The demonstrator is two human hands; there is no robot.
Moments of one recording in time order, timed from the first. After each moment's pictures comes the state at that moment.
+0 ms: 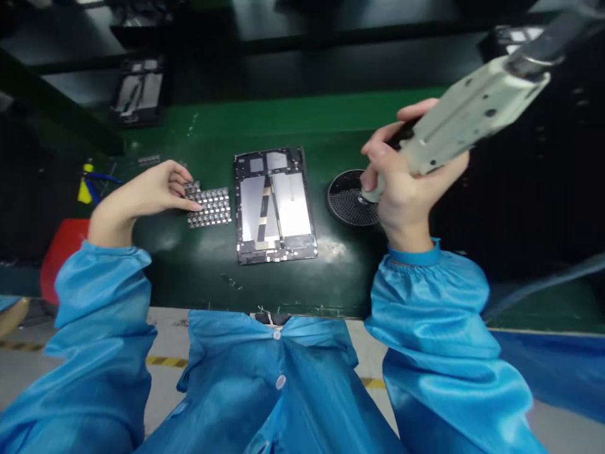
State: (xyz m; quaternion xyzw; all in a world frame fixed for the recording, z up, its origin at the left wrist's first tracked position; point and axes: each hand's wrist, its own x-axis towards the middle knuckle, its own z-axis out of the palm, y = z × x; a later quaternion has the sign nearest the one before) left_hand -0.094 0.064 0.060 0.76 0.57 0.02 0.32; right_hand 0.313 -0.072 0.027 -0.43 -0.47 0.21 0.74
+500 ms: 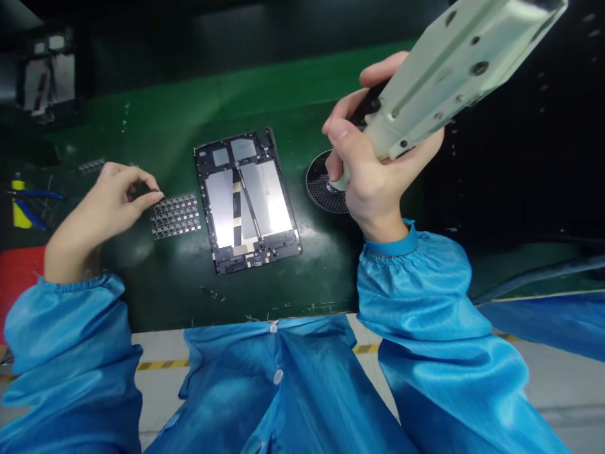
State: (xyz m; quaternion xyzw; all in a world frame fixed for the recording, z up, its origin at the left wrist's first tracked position) left_hand -0.081 0.052 0.054 0.84 0.52 0.01 0.17; right_hand 0.299 -0.069 0.028 -0.43 -0.47 0.17 0.75
